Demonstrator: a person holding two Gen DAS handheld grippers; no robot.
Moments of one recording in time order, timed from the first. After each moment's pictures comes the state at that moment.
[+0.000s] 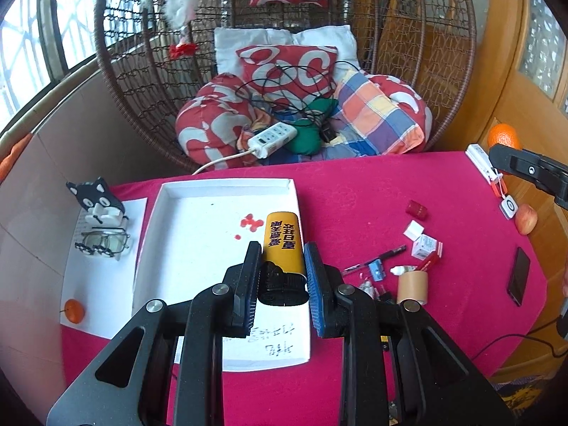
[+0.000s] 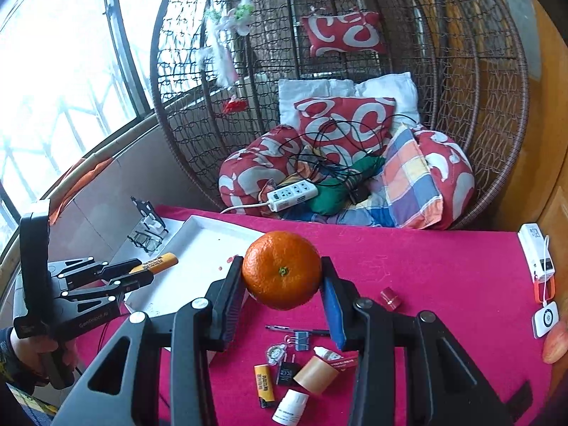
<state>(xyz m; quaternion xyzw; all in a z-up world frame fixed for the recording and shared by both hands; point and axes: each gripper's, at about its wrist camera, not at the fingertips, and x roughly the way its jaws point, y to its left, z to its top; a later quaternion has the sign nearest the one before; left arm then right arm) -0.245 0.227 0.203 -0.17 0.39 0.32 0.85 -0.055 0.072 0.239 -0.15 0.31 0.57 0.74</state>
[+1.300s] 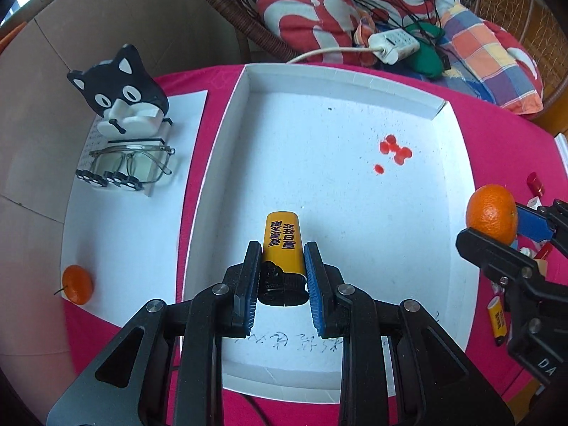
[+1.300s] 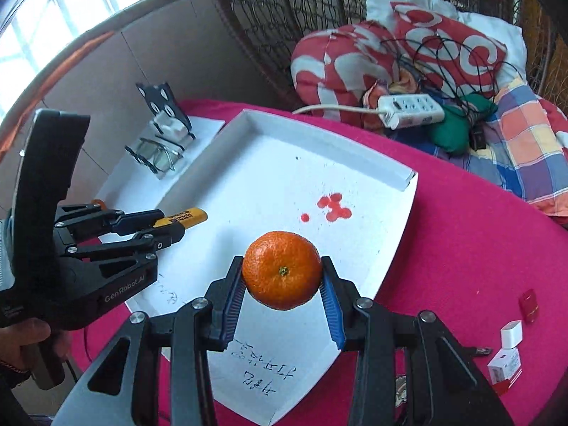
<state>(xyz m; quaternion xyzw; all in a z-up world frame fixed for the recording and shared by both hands) -0.284 0.370 0.063 -0.25 0.52 0.37 0.73 -0.169 0.258 0.091 -0.29 0.42 0.57 0.65</state>
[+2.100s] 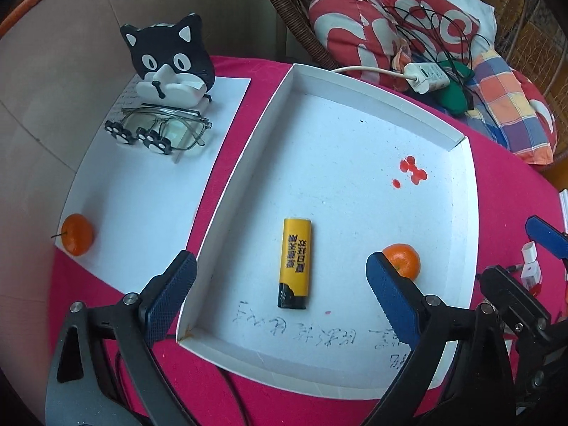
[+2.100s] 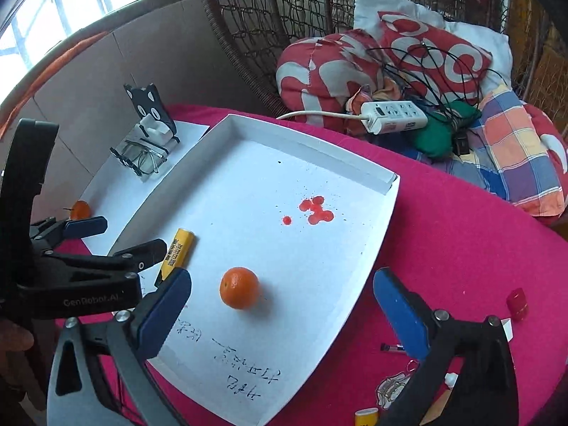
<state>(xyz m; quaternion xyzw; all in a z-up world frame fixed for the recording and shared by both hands) -0.311 0.360 0.070 -0.32 0.46 0.43 0.71 -0.167 0.247 0.102 -0.30 0.39 0.56 0.67</state>
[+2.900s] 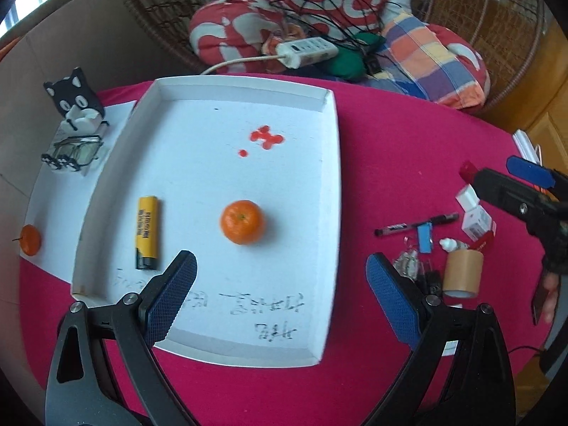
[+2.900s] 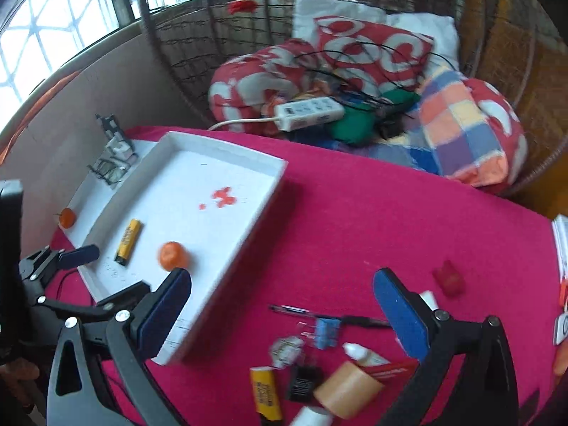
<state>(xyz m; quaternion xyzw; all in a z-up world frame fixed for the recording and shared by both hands) -0.211 0.248 0.085 -0.27 0.46 0.34 0.77 -0.053 0.149 0.128 -0.26 0.40 0.52 0.71</state>
